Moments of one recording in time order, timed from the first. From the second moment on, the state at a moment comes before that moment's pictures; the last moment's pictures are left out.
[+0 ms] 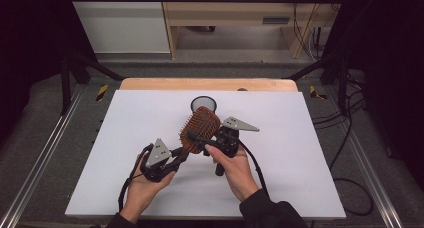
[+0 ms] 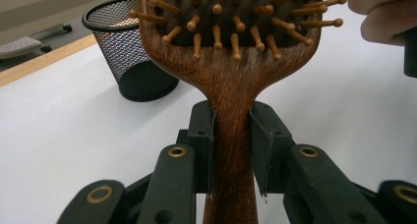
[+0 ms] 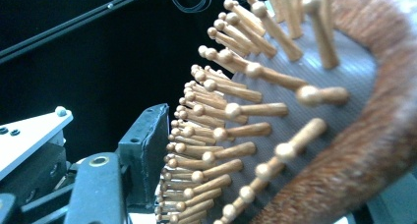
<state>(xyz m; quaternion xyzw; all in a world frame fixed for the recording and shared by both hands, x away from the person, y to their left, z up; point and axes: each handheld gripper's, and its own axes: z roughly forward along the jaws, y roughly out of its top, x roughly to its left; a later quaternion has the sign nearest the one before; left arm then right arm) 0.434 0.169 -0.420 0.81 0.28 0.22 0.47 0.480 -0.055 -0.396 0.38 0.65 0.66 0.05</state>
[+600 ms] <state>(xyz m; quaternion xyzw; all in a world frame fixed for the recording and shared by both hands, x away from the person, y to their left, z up) 0.434 0.170 -0.421 0.81 0.28 0.22 0.47 0.477 -0.054 -0.394 0.39 0.64 0.67 0.05</state>
